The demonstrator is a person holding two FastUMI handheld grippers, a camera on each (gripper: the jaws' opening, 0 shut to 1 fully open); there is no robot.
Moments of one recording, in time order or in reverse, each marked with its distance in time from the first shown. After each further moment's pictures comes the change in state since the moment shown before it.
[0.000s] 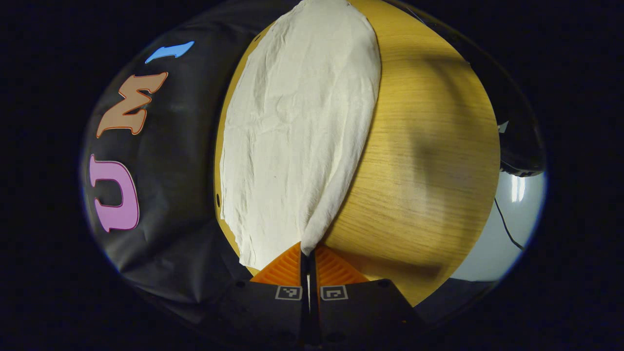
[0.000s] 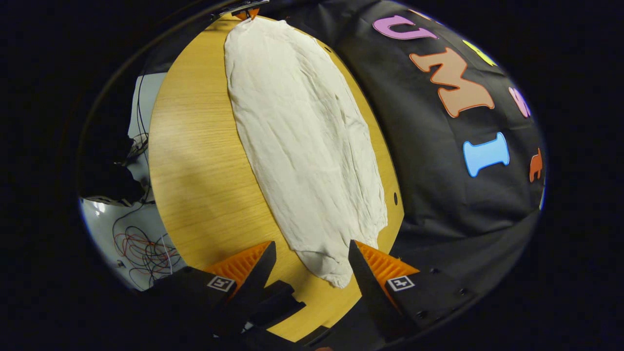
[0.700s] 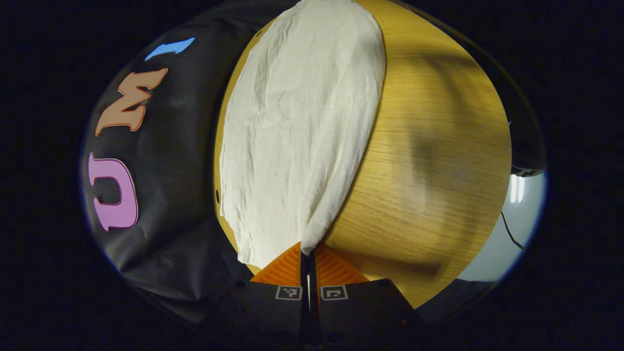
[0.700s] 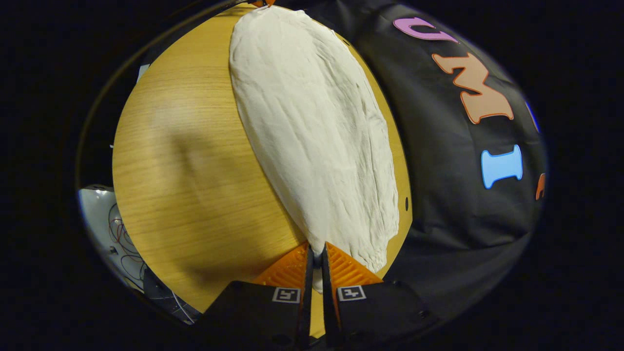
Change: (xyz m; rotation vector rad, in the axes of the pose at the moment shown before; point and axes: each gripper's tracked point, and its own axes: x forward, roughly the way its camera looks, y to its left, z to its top) left arm 0.001 0.000 -0.003 -0.011 0.036 -0.008; right arm 0.034 0.003 -0.001 -0.089 0.037 0.041
